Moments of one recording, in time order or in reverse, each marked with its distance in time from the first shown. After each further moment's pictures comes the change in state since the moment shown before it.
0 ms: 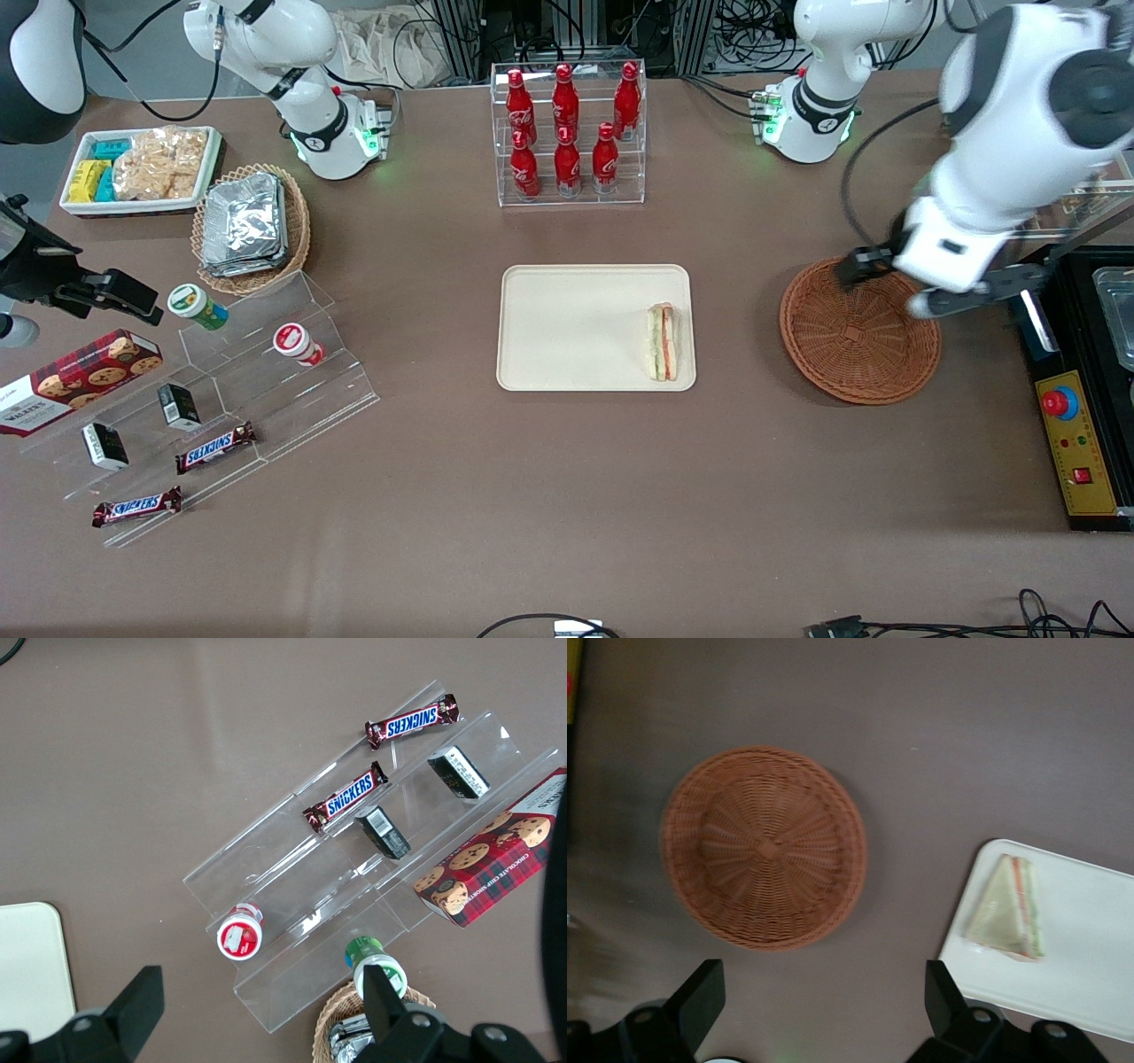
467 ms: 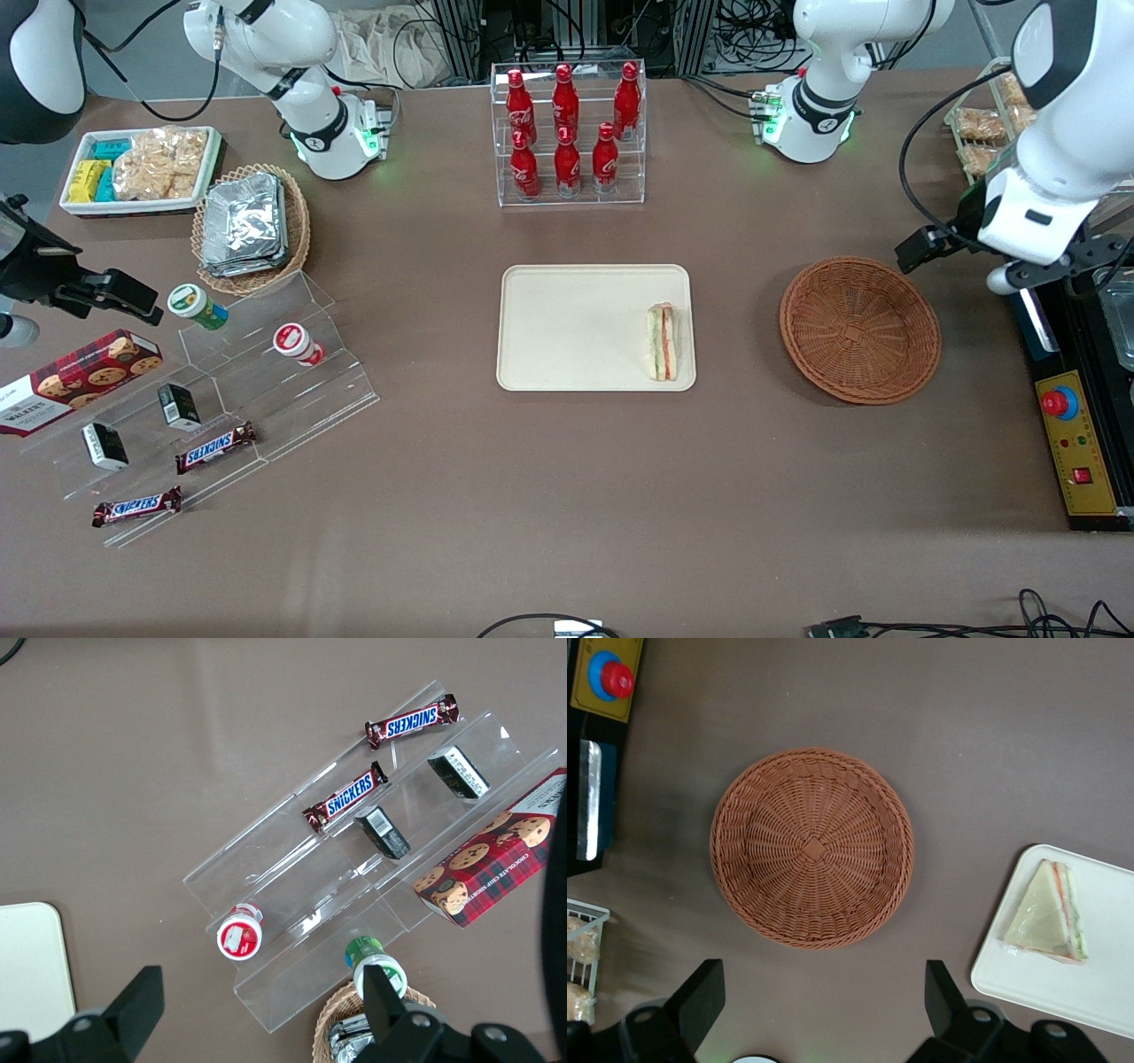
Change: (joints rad) arm -0.043 -0.101 0.117 -0.059 0.000 -0.005 0.074
